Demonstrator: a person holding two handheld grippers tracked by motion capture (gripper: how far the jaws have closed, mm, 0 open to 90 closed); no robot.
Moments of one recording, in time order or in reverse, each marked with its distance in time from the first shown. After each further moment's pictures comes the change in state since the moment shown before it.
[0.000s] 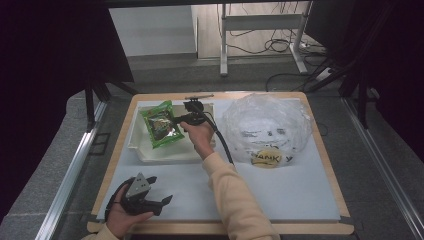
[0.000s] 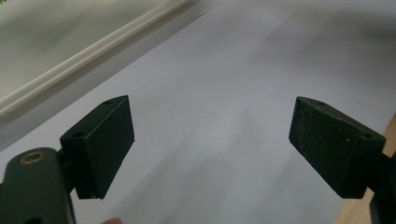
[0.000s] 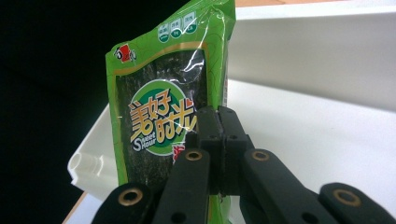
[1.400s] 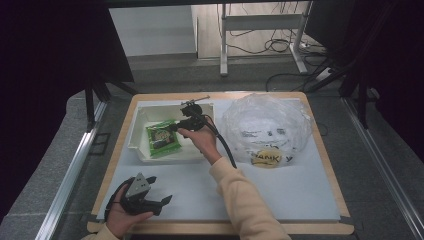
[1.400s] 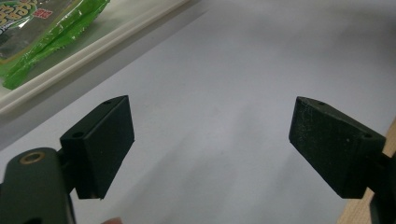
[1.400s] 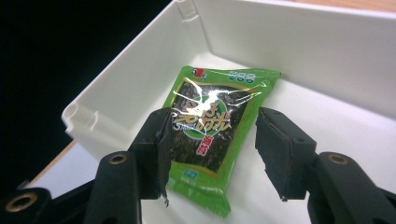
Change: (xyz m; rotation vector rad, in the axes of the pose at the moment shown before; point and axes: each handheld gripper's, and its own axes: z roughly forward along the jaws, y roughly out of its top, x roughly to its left) left arm 0.001 -0.001 0.000 0.003 0.006 -0.003; right arm 0.013 -0.011 -0.018 0.048 -0.031 -0.210
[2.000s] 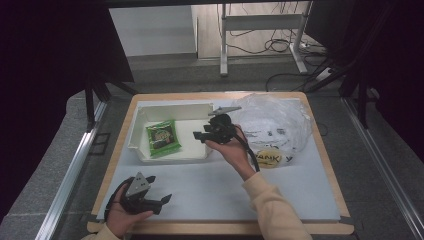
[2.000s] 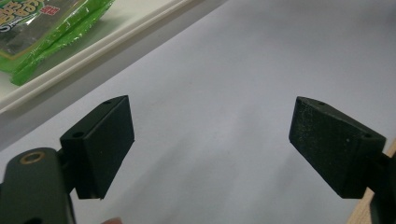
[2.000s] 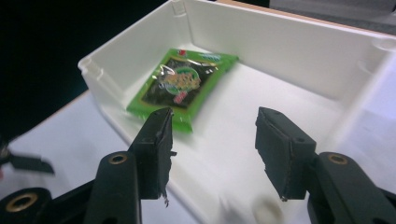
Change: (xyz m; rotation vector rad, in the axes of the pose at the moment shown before) left arm 0.002 0.000 0.001 0.008 0.018 -0.002; right arm -0.013 -0.048 -0.097 -0.082 -0.058 -0.127
